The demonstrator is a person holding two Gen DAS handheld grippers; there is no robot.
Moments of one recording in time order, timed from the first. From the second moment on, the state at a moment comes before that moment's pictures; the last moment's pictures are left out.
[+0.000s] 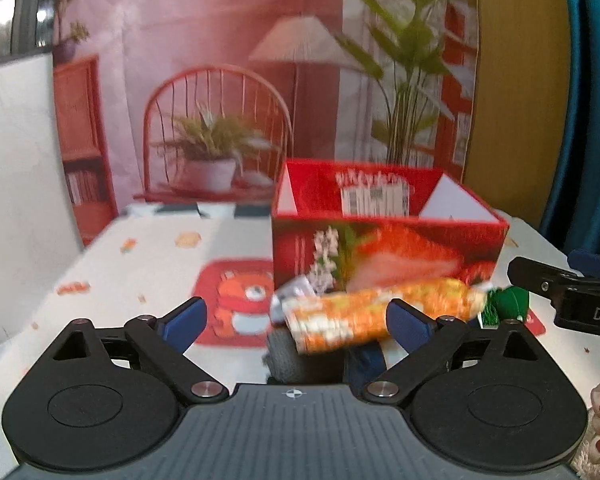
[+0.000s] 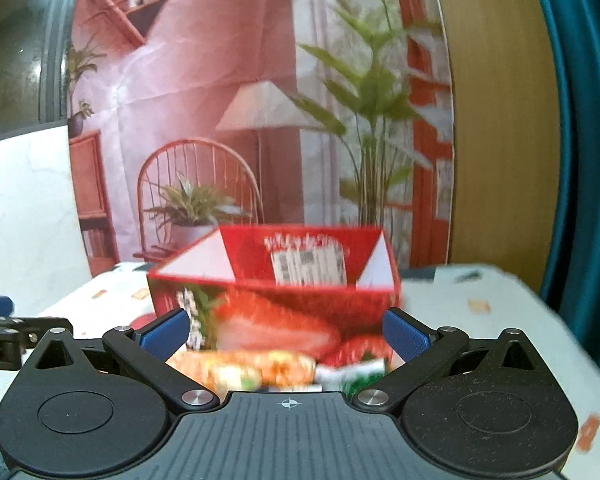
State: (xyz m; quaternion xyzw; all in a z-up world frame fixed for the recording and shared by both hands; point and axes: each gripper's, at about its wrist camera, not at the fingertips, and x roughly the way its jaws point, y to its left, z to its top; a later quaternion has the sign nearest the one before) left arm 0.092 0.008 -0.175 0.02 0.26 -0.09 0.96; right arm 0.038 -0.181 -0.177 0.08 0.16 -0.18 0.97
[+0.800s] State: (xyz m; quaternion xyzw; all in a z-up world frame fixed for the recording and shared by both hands) left arm 0.118 0.004 -0.249 -0.04 0.40 -0.19 0.90; right arm 0.052 -0.171 -0.246 0.09 0.29 -0.09 0.95
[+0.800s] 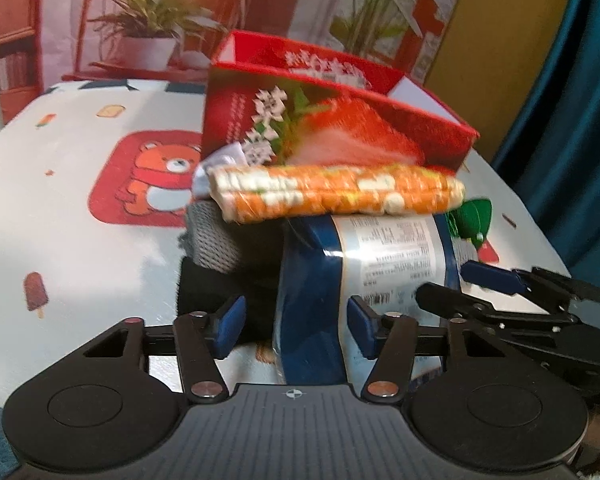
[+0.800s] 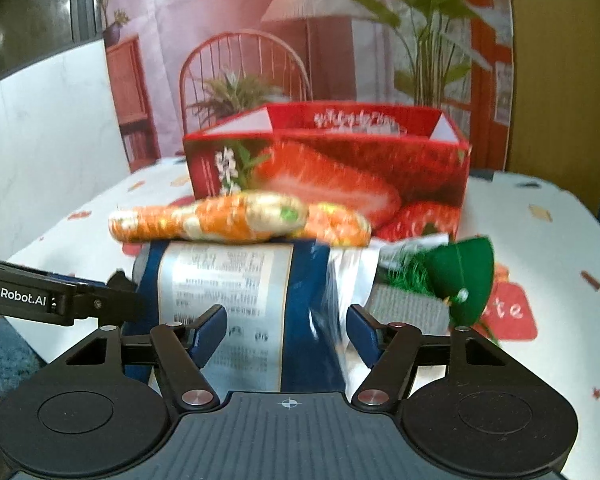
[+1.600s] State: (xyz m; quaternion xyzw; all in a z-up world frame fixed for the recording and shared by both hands) left arm 0.125 0.002 -0.263 -0.04 0.43 -0.21 0.88; right arm 0.060 -0.171 -0.259 0.11 0.32 -0.07 0.94
